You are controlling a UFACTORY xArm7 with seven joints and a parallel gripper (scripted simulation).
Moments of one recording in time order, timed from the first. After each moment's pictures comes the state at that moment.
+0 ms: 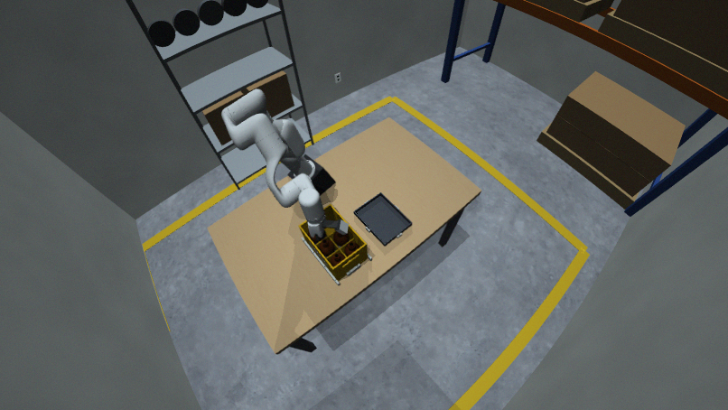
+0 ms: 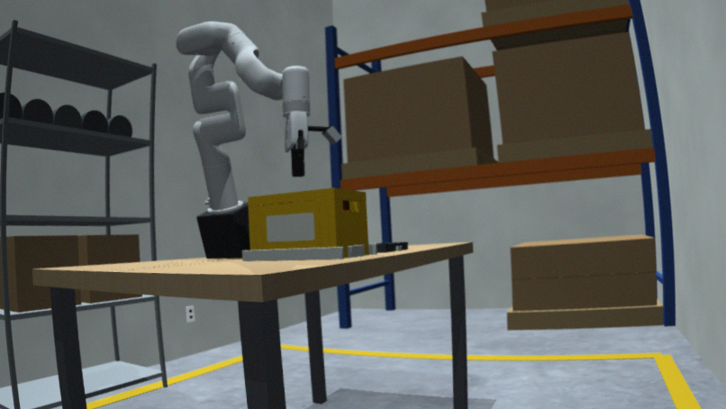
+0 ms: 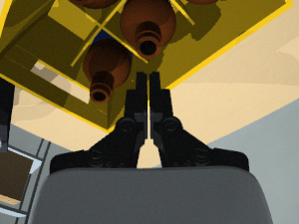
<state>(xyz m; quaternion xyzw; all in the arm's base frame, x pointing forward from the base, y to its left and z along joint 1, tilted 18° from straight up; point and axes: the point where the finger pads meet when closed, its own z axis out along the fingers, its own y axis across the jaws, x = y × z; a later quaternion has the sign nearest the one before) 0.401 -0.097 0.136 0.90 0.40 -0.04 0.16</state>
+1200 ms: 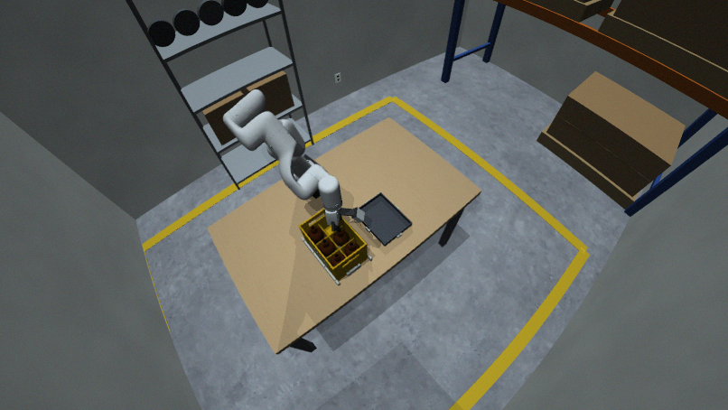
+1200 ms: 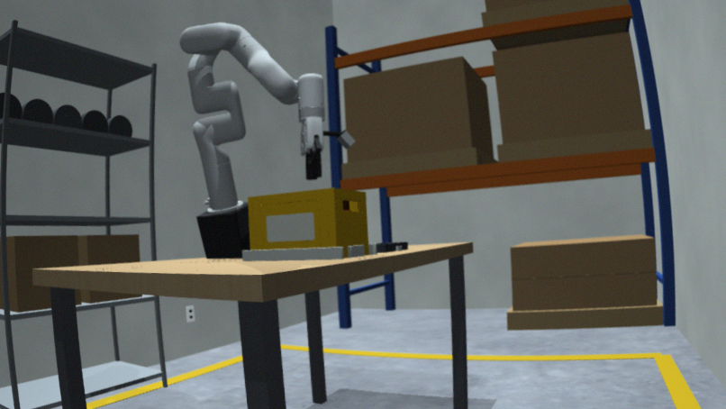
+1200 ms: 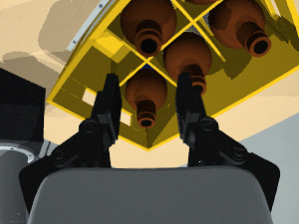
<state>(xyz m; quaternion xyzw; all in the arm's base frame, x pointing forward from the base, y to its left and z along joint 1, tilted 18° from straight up) 0.396 -0.019 0.110 0.90 0.40 -0.04 0.16</state>
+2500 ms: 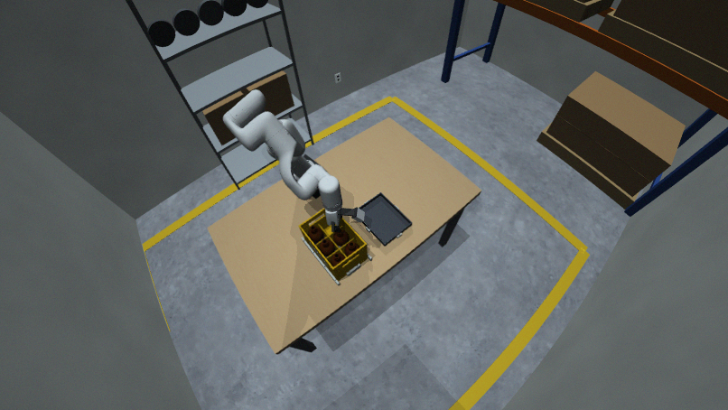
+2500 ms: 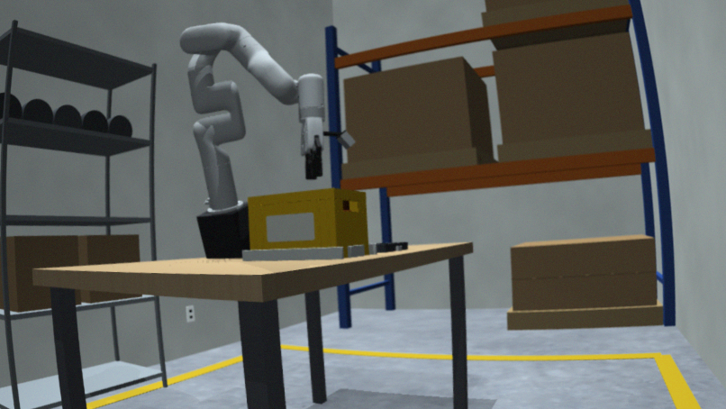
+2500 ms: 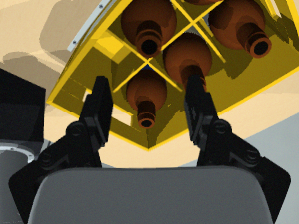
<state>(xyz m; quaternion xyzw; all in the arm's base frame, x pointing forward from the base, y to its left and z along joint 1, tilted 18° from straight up) 0.396 -0.019 0.109 0.90 0.40 -0.04 0.16</state>
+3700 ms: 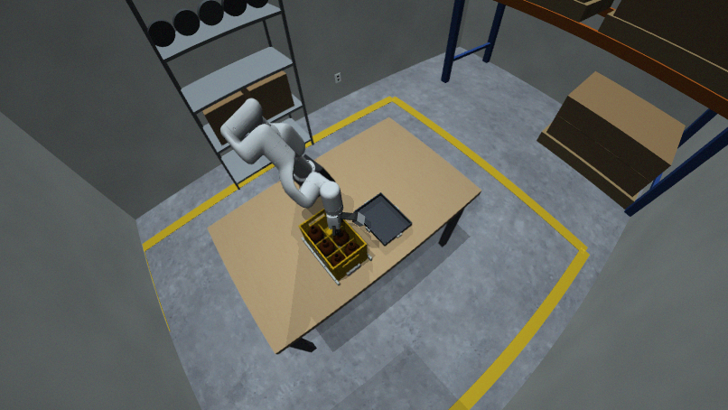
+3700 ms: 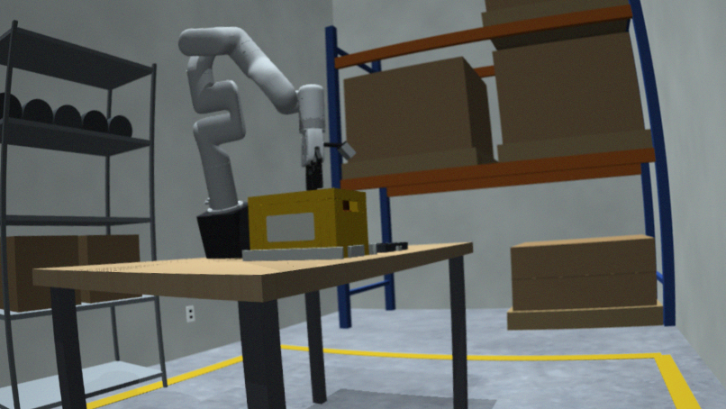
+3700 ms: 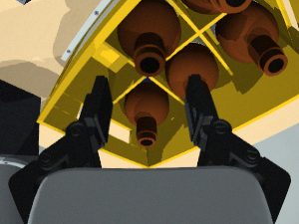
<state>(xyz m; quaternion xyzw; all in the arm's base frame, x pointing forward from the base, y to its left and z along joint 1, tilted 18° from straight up) 0.398 -0.029 0.078 0.90 0.40 -0.04 0.15</state>
